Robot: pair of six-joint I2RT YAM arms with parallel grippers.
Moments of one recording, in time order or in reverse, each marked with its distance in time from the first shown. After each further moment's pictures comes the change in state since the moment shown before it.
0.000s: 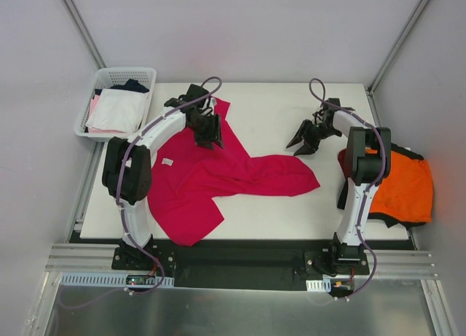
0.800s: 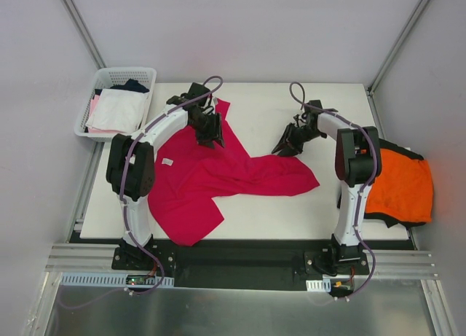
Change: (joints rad) left arm 0.004 0.061 0.059 -0.026 0.015 -0.005; right arm 0.134 -0.002 -0.024 0.022 -0.094 0.043
